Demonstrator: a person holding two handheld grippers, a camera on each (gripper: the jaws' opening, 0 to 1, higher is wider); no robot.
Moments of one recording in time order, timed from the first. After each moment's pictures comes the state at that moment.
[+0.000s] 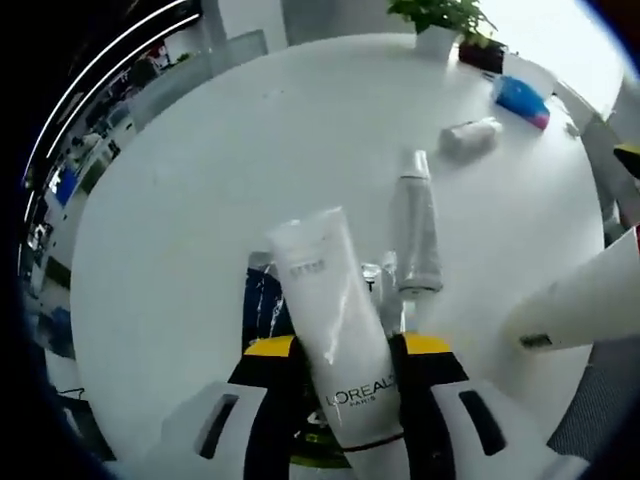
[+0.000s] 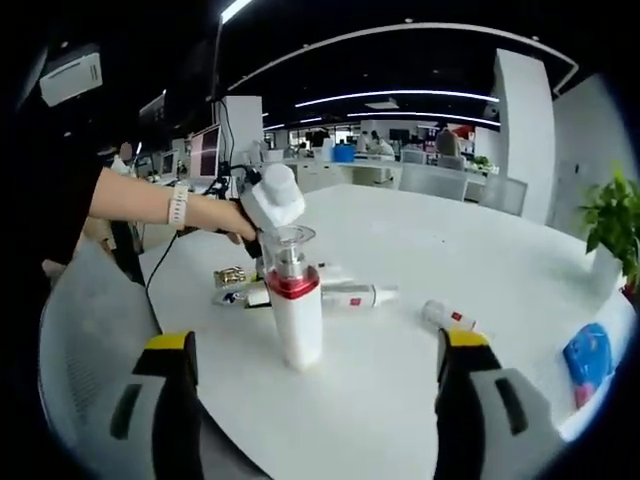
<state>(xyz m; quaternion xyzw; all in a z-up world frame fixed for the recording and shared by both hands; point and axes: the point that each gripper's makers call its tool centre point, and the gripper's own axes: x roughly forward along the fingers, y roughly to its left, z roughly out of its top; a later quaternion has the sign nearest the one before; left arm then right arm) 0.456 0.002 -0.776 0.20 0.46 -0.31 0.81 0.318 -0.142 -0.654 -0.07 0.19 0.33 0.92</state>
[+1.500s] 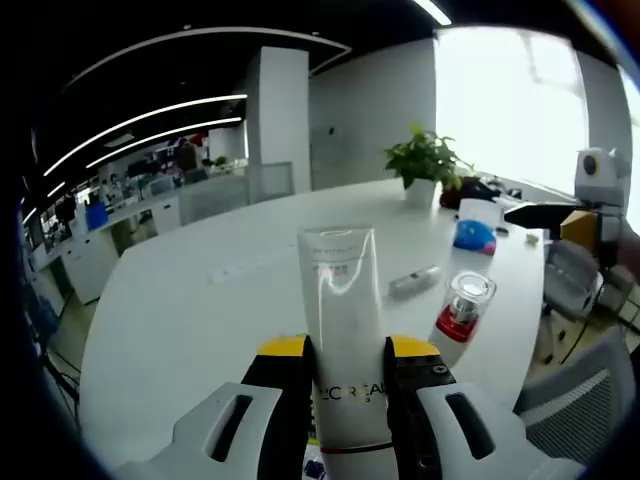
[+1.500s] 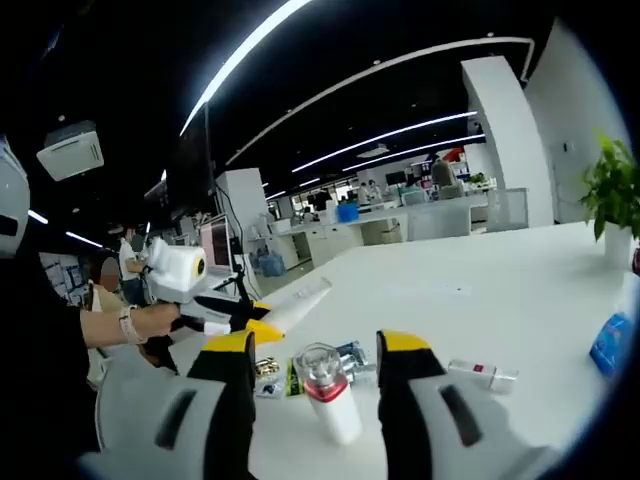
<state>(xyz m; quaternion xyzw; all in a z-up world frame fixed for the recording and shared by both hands) 0.382 0.012 -0.618 0.07 0.19 -0.33 0.92 0.330 -0.120 -0.551 0.10 0.08 0.36 0.92</state>
